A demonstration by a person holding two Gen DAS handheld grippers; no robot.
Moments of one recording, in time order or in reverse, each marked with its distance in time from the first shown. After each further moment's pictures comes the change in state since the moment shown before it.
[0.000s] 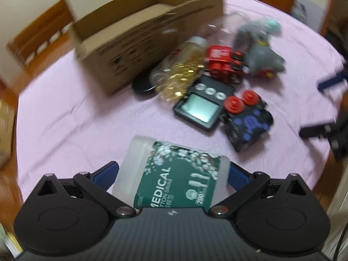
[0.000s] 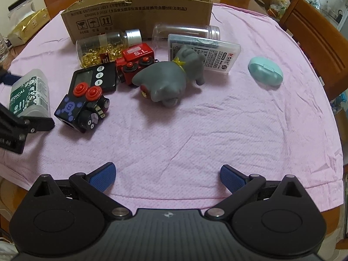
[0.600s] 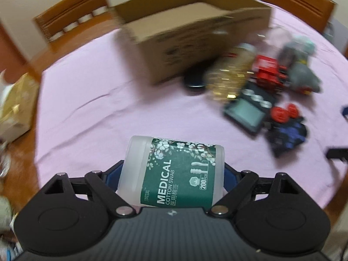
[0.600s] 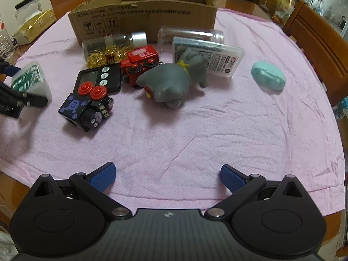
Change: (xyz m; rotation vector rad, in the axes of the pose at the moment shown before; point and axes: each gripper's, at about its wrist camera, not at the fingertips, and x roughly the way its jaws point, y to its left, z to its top) left arm 0.000 0.049 -0.008 -0.217 0.023 0.094; right arm -0.002 0.001 -0.002 -0.028 -0.017 0.022
